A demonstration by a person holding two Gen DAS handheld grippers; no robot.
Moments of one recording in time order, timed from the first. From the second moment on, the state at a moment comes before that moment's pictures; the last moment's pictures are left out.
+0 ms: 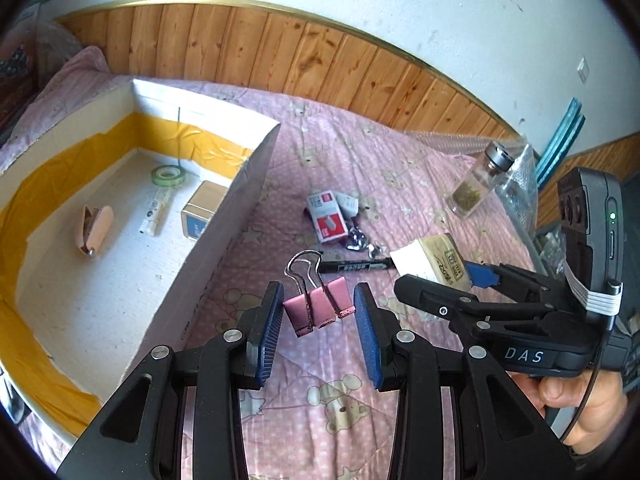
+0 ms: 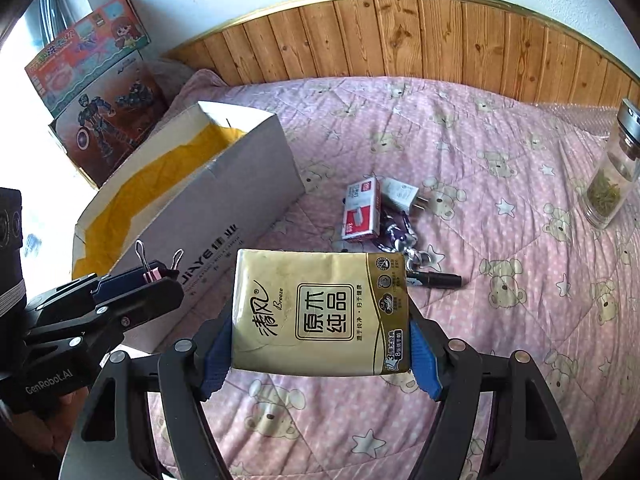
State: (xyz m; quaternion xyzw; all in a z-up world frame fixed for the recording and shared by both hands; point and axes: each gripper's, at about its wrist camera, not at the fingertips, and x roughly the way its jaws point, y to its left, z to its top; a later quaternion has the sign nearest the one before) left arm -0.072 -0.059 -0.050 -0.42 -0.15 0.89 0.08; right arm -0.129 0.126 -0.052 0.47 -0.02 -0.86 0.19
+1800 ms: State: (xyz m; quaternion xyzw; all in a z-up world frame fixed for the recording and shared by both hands) left arm -0.058 -0.215 0.027 -0.35 -0.27 0.90 0.02; right arm -0.090 0.020 0.042 0.33 0.01 -0.91 0.27
